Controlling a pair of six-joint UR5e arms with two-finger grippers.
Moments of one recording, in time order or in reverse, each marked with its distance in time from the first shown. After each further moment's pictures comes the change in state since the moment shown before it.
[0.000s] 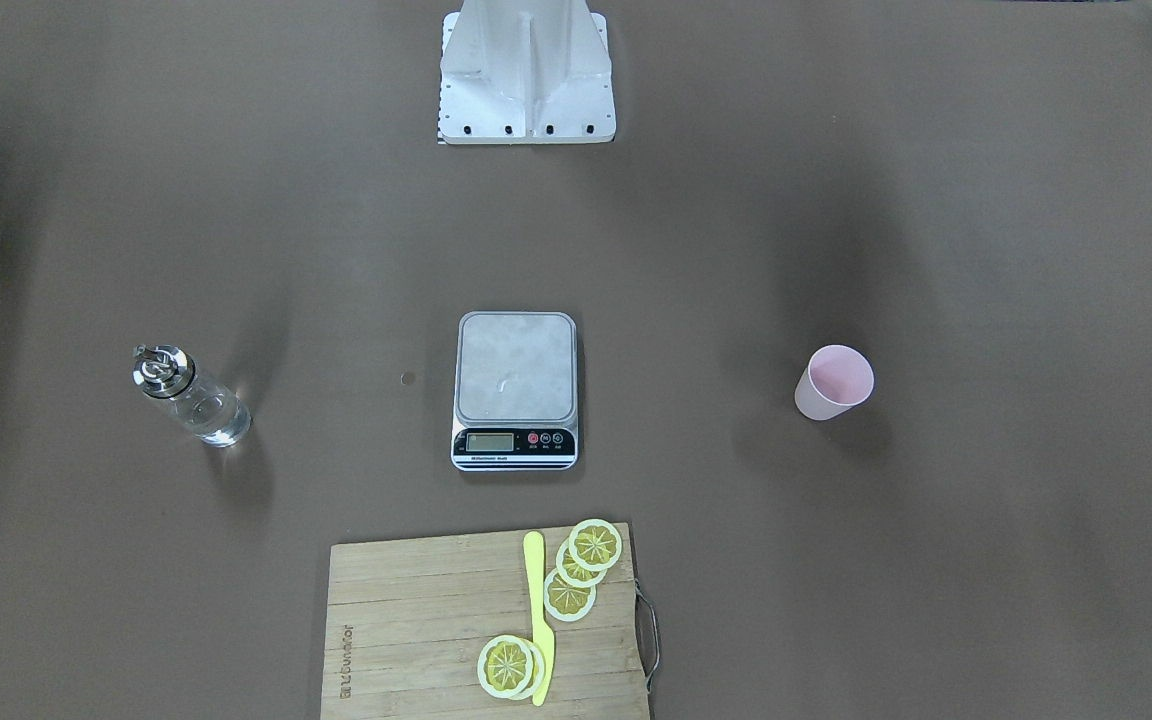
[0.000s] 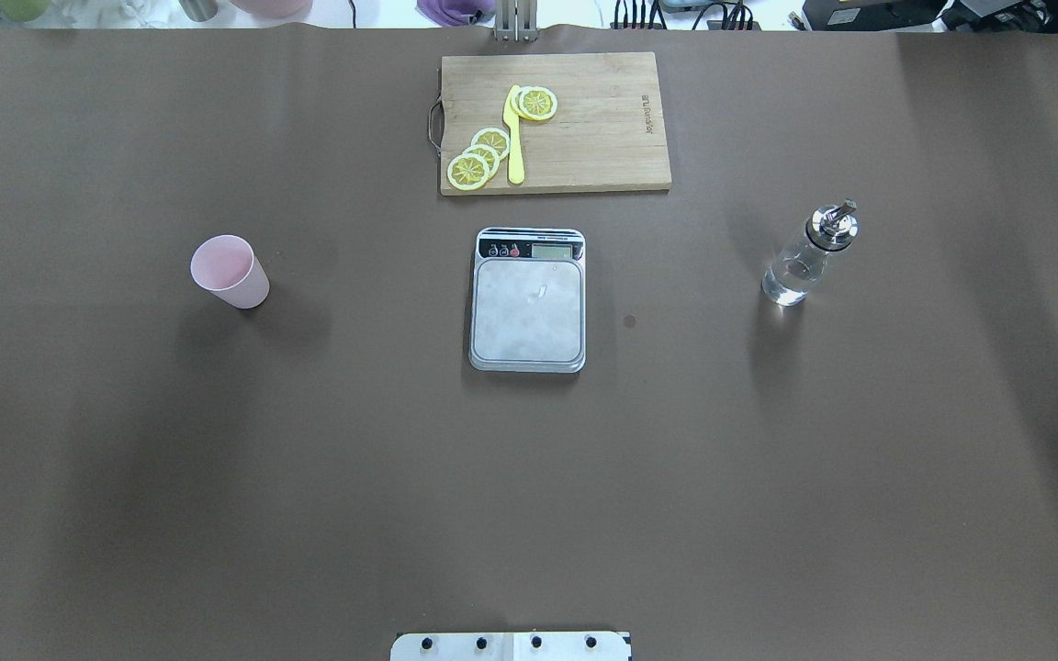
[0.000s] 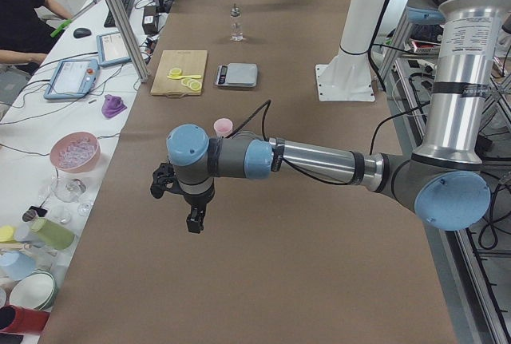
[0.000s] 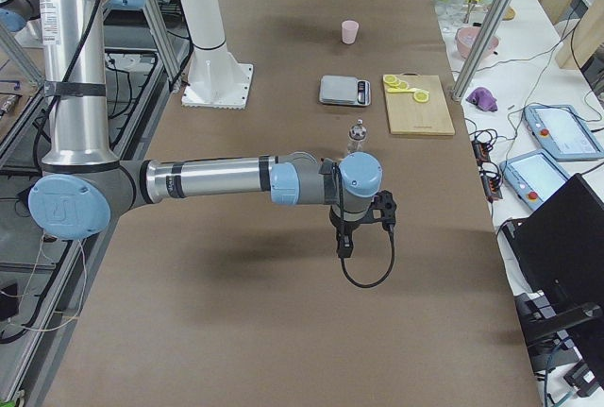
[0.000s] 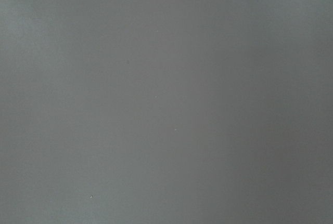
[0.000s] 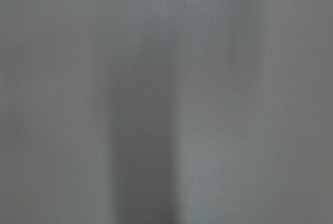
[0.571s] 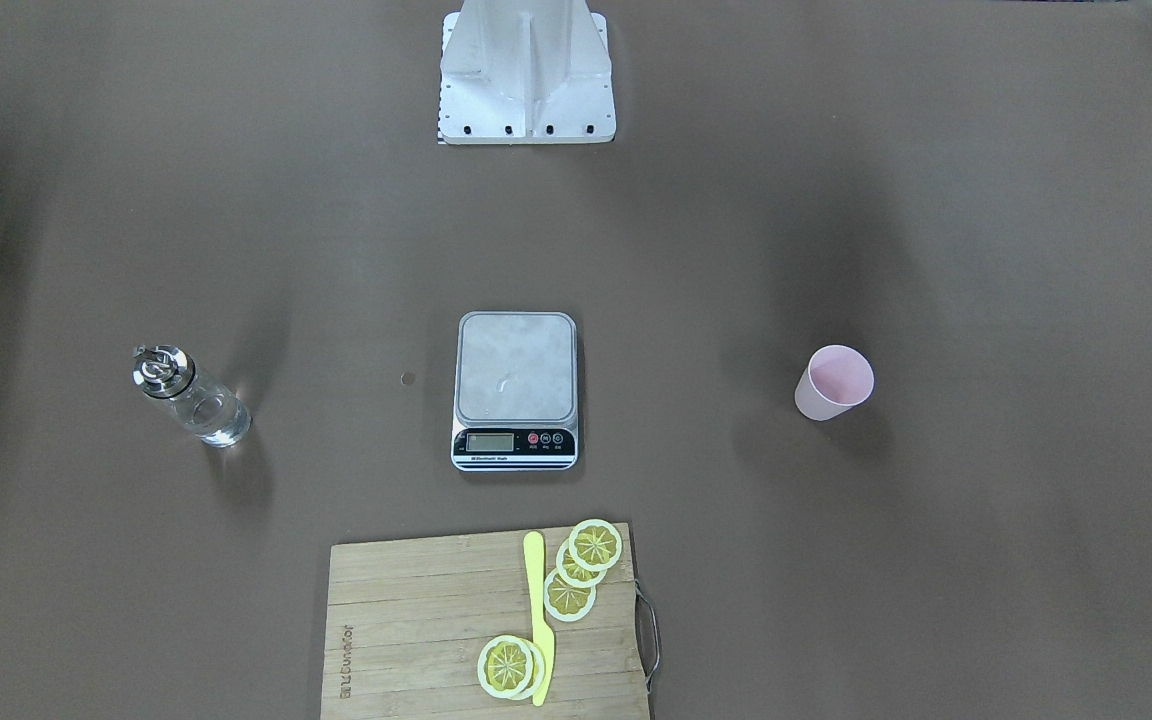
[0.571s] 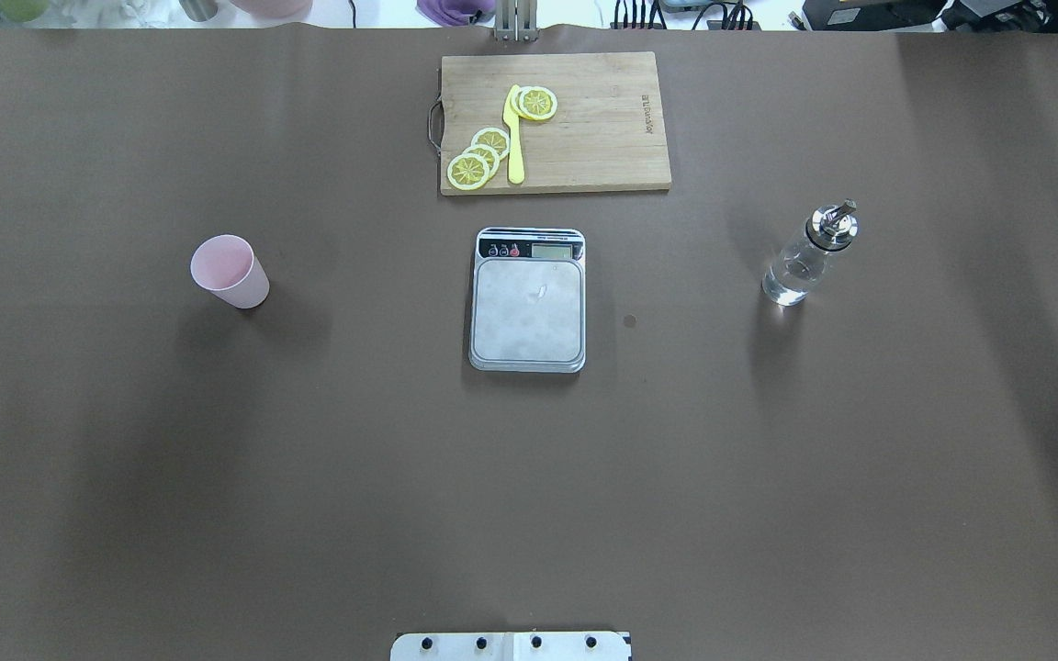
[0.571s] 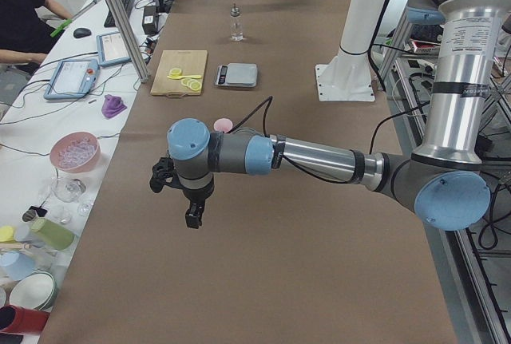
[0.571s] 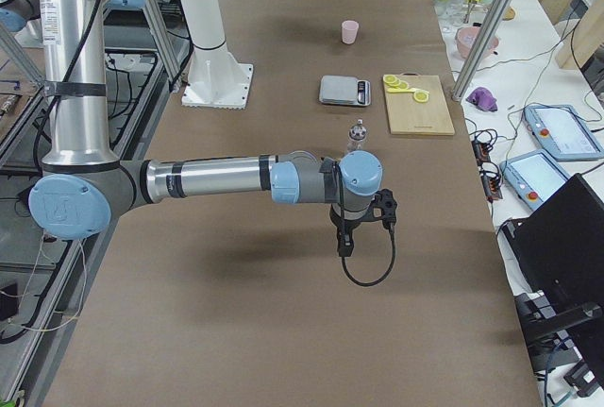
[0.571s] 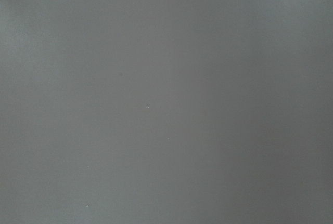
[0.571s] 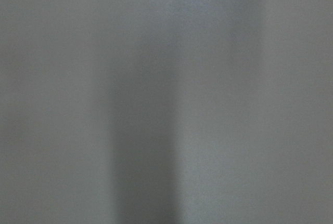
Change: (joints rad) left arm -0.001 0.001 -0.024 0.002 -0.003 -0.011; right arm -0.001 0.004 0.008 0.001 -0.005 0.001
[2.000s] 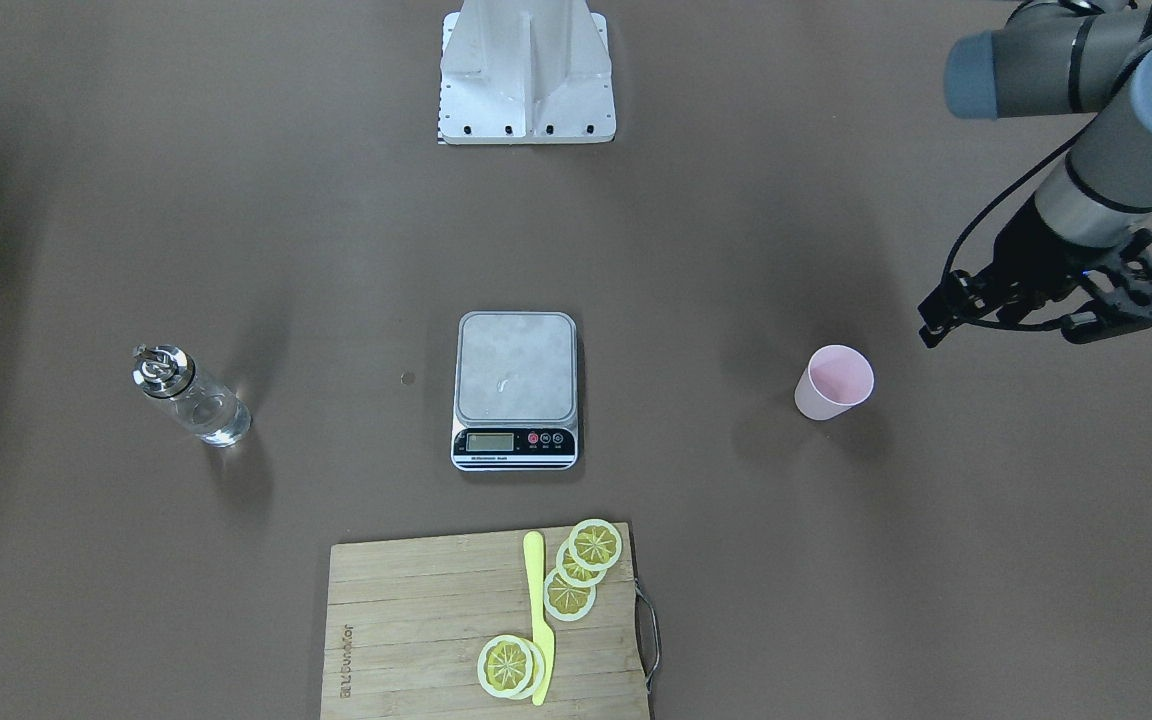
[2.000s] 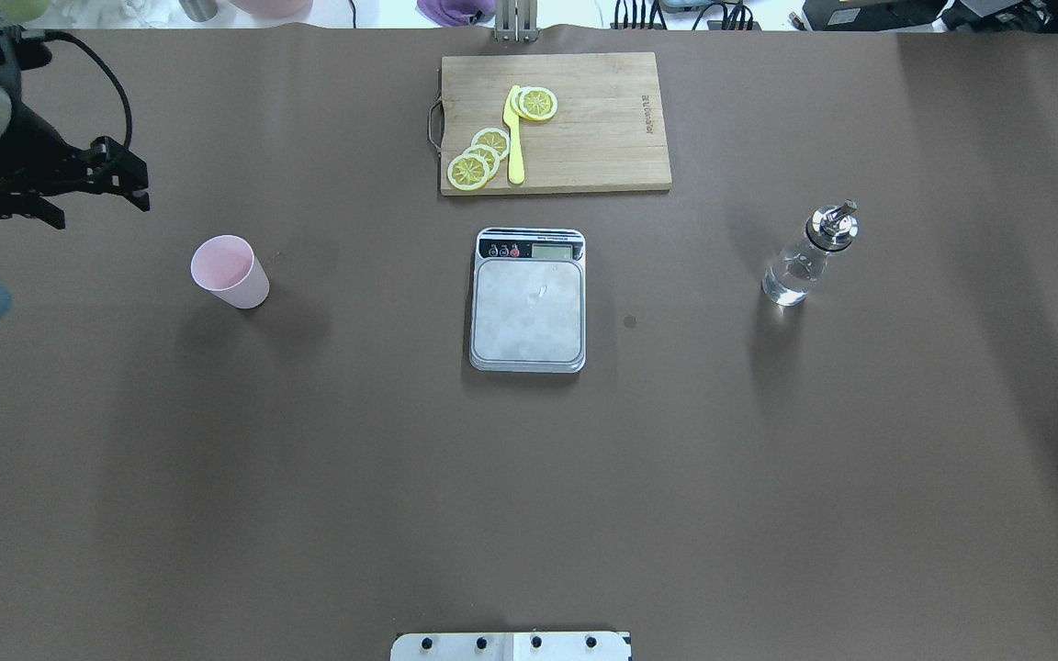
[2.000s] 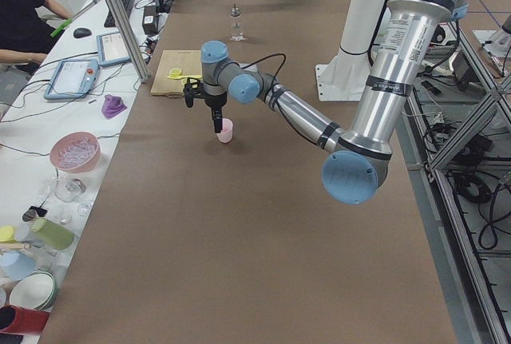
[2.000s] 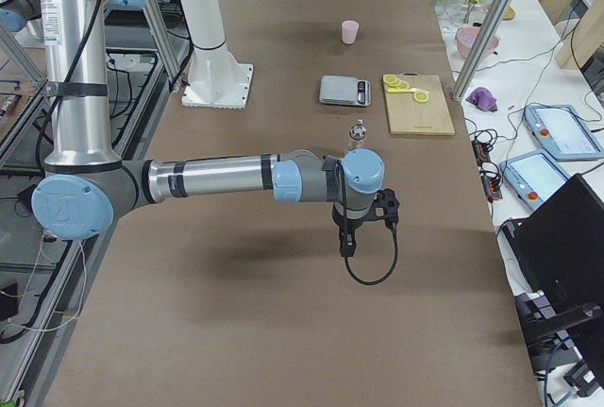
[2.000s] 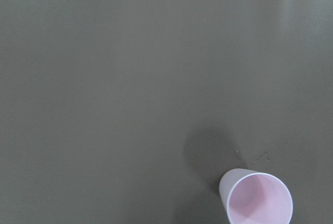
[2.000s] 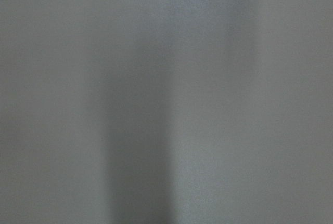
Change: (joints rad) left arm 0.600 -0.202 -0.146 -0.199 0.198 -1.126; right arm -0.001 0.008 -0.006 -0.001 -0.015 0.008
